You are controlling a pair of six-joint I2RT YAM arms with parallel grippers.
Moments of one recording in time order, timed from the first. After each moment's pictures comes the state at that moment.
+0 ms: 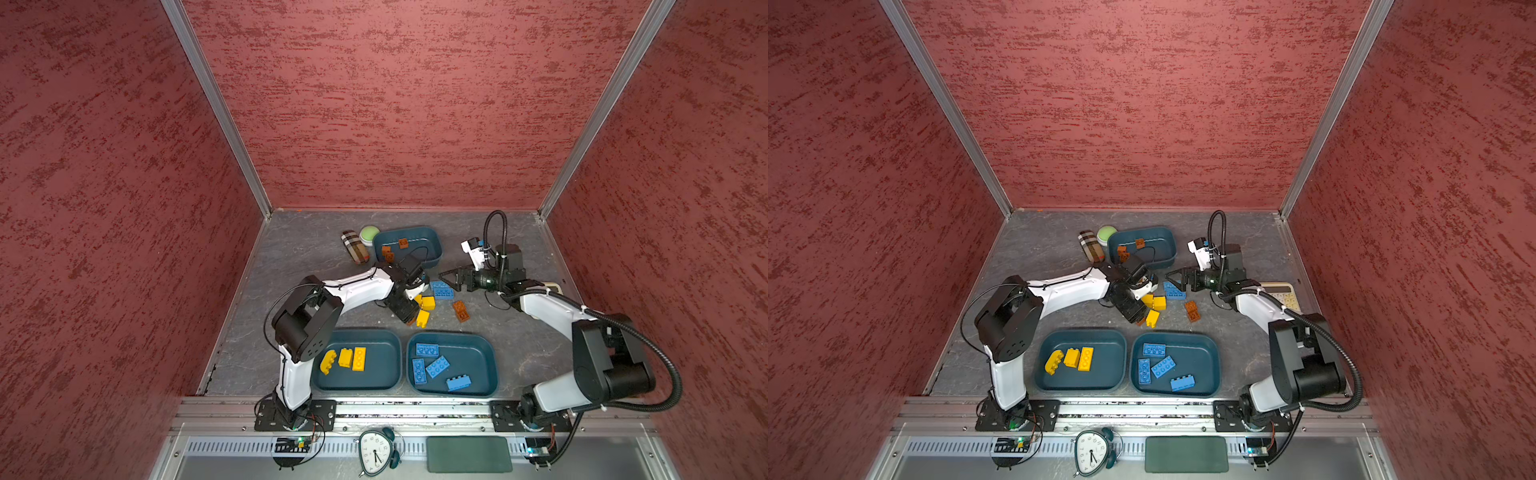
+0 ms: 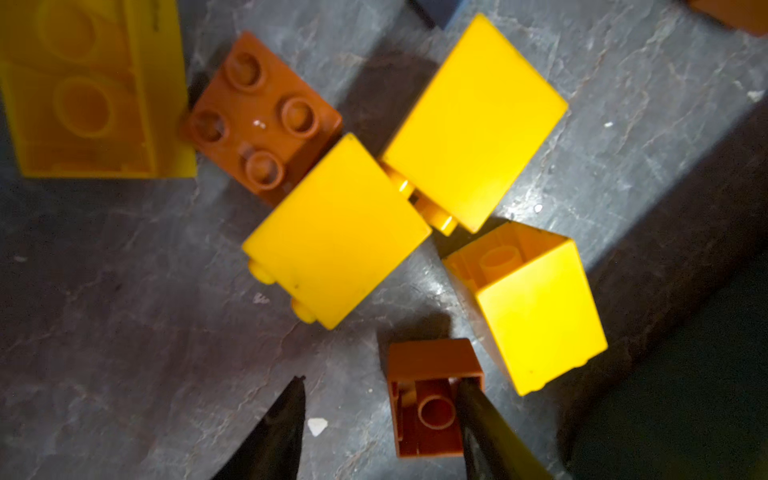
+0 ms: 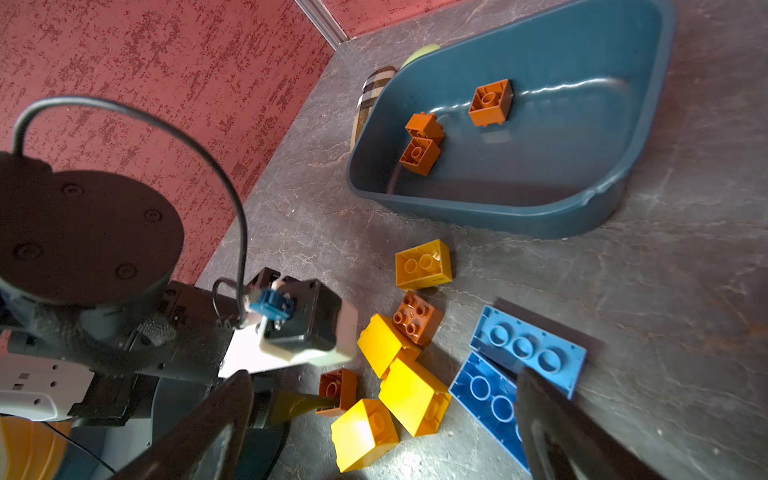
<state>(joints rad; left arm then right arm) -0.74 1.92 1.33 -0.74 0.12 0.06 0.17 1.49 0.78 0.11 -0.82 0.25</state>
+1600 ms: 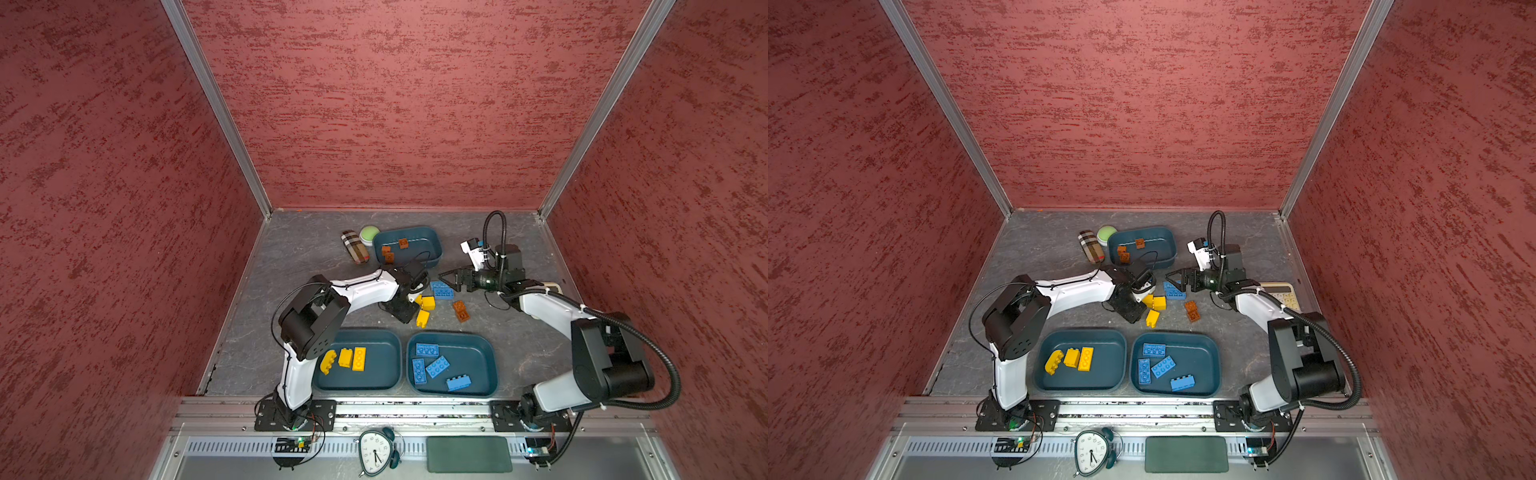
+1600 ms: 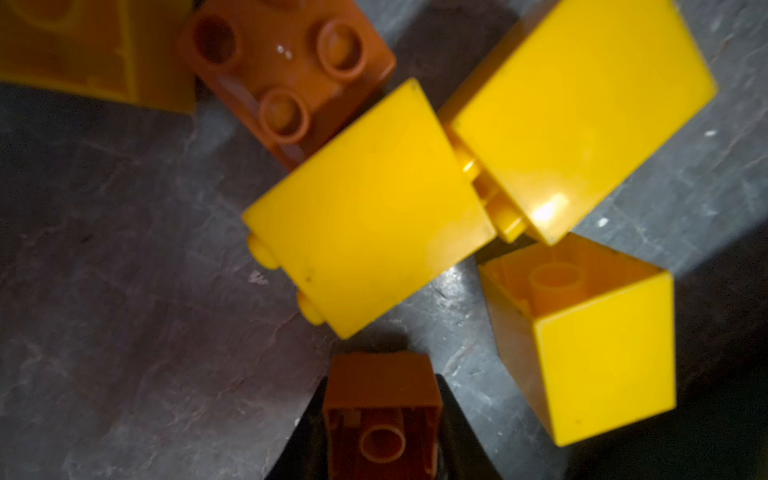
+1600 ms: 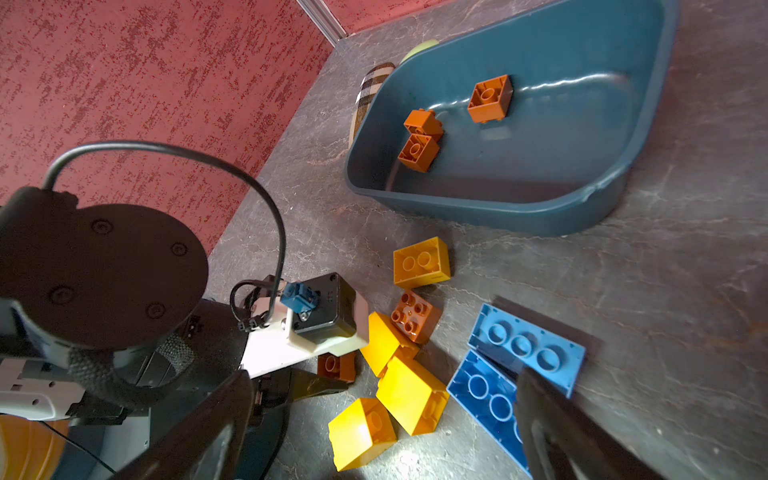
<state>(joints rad) -0.78 1.96 1.35 -0.77 0.04 -0.08 0.17 1.50 0.78 0.11 -0.82 0.25</state>
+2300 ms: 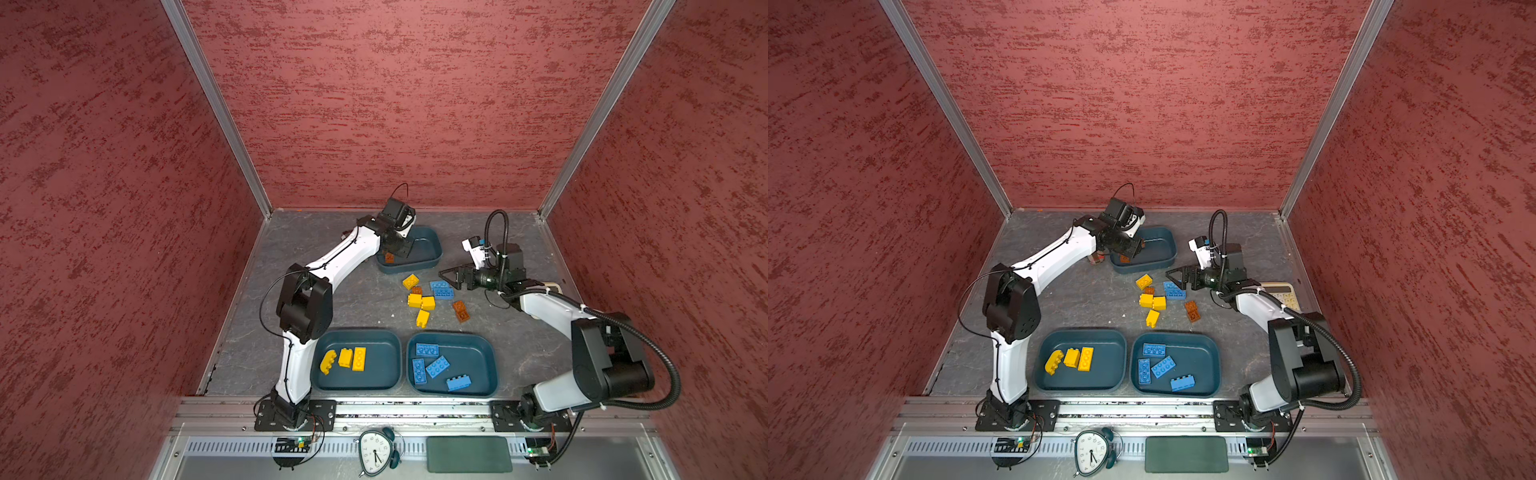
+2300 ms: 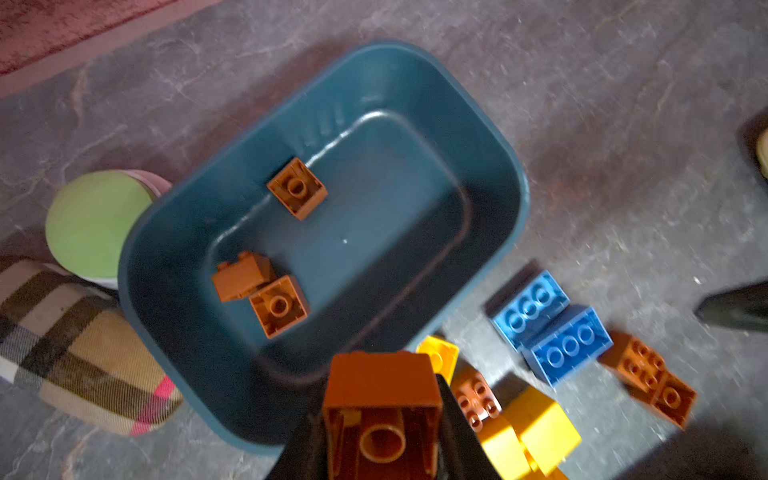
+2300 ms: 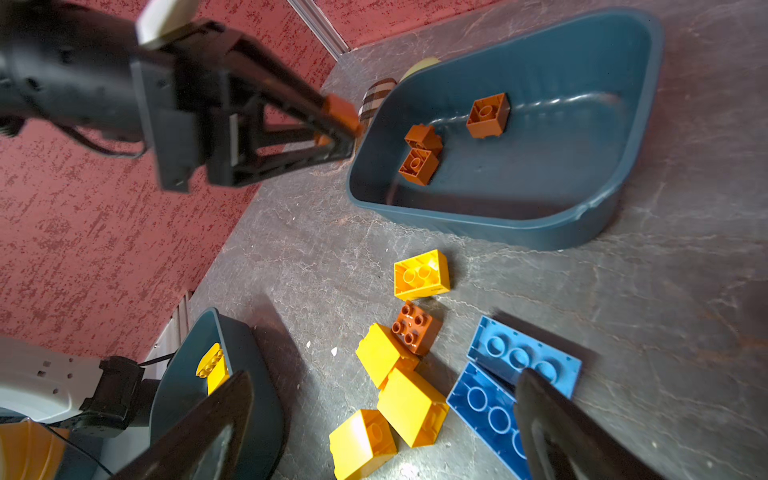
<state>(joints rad) -0.54 2.09 1.89 -0.77 0.06 -0.06 0.17 1.50 0.78 0.15 -0.82 0.27</state>
